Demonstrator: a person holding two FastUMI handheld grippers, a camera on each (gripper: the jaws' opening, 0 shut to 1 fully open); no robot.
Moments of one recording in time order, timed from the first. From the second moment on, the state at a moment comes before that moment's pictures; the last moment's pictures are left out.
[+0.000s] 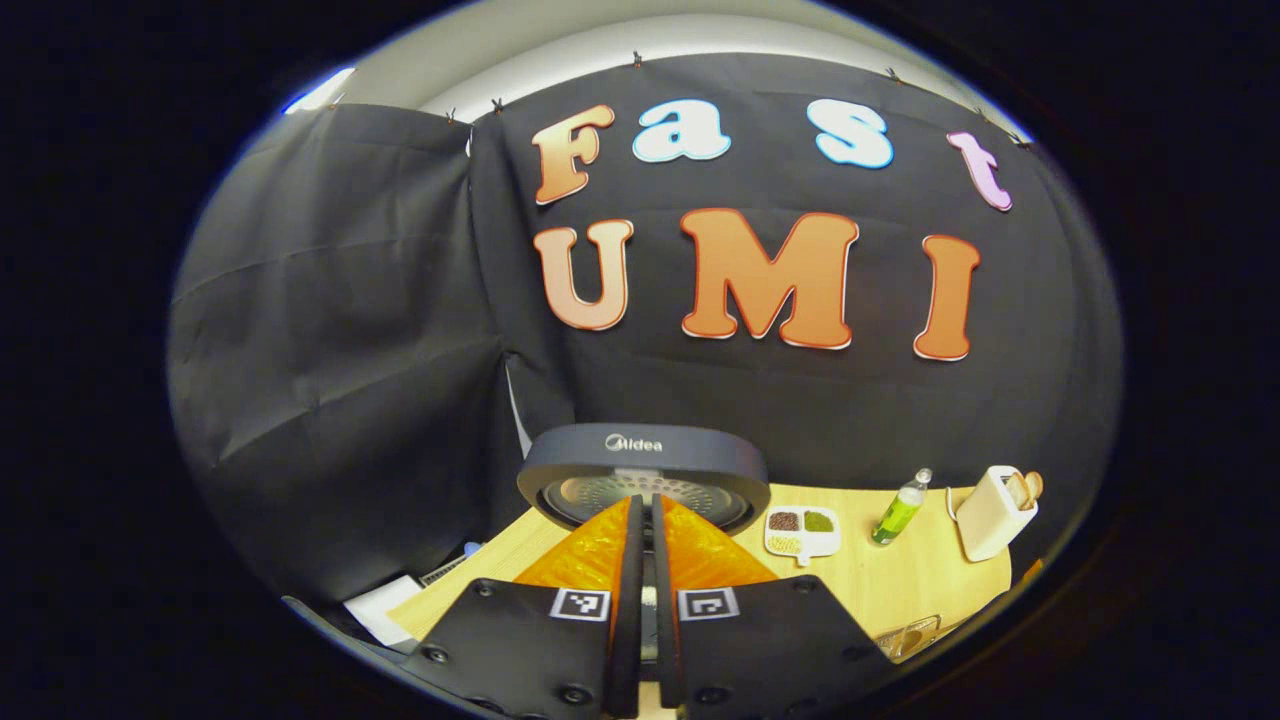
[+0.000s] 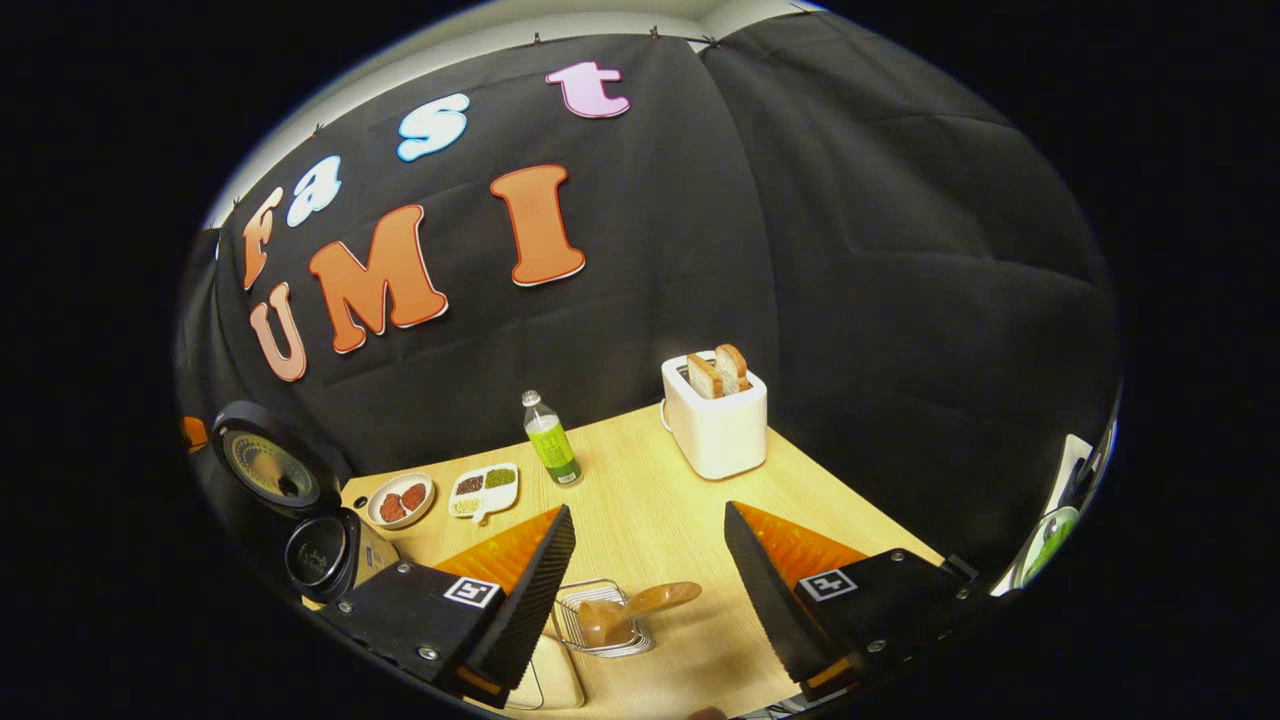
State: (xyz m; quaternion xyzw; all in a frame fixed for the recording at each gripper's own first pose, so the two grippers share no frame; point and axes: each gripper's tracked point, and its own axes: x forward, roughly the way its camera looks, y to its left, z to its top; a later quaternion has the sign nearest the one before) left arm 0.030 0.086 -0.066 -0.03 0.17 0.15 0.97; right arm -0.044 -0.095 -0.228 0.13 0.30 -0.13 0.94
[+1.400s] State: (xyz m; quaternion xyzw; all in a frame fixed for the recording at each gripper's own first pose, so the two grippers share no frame) left arm -0.032 0.048 -0.057 0.09 0.14 0.13 0.98; right arm -0.041 -0.047 -0.373 0.25 0.43 -0.11 0.86
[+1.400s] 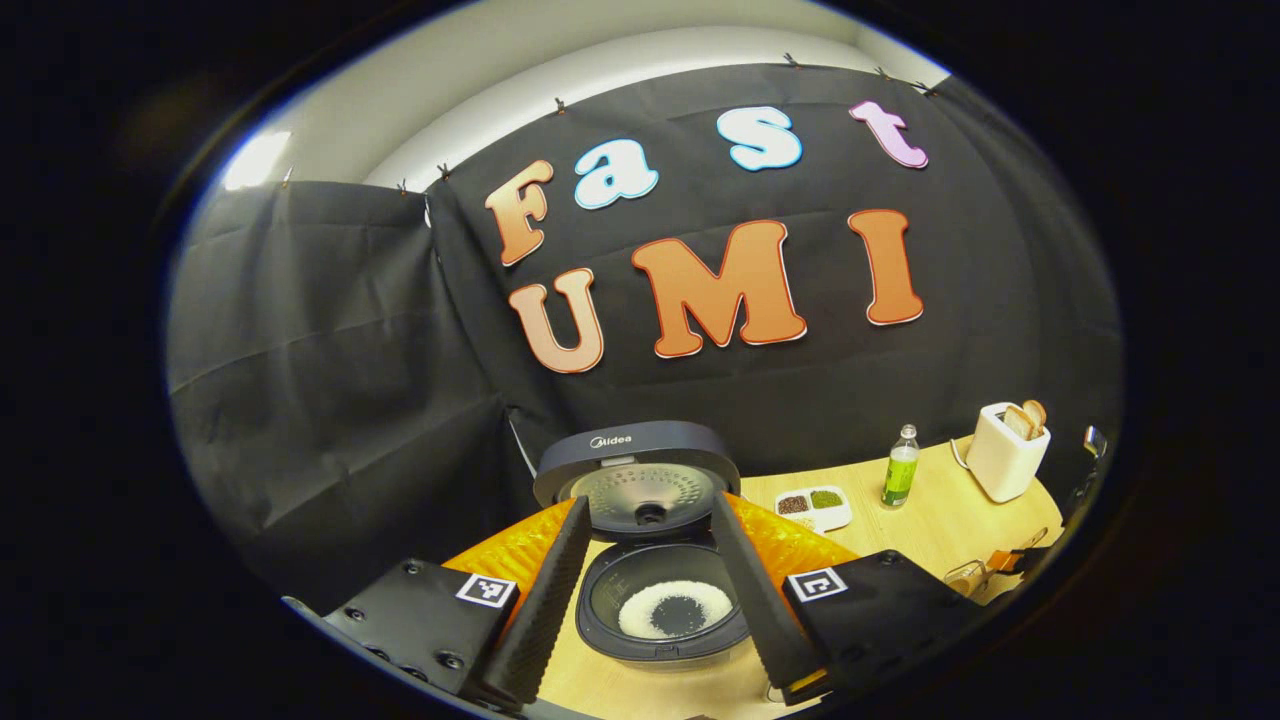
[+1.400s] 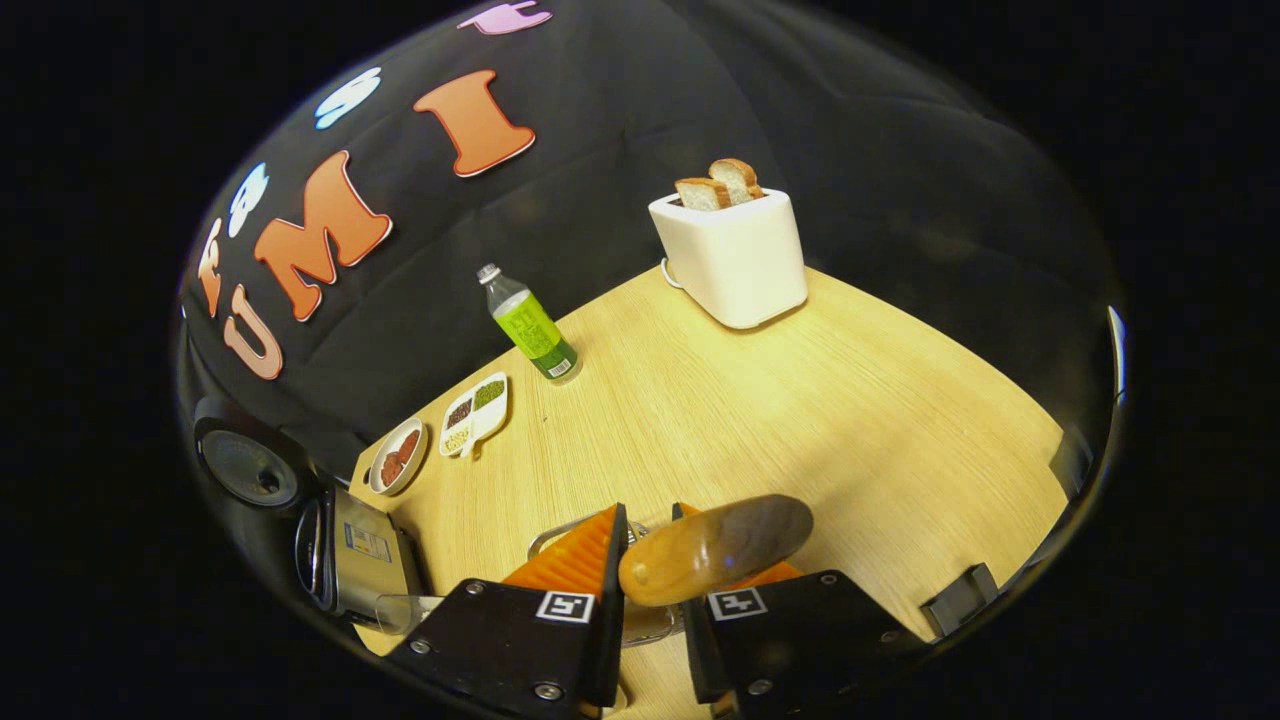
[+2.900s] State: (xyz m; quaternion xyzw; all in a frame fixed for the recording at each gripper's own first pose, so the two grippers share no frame) left arm -0.018 0.093 -0.101 0.04 0.13 0.07 0.99; right arm -0.034 -0.009 -0.225 0.15 0.33 -0.12 0.92
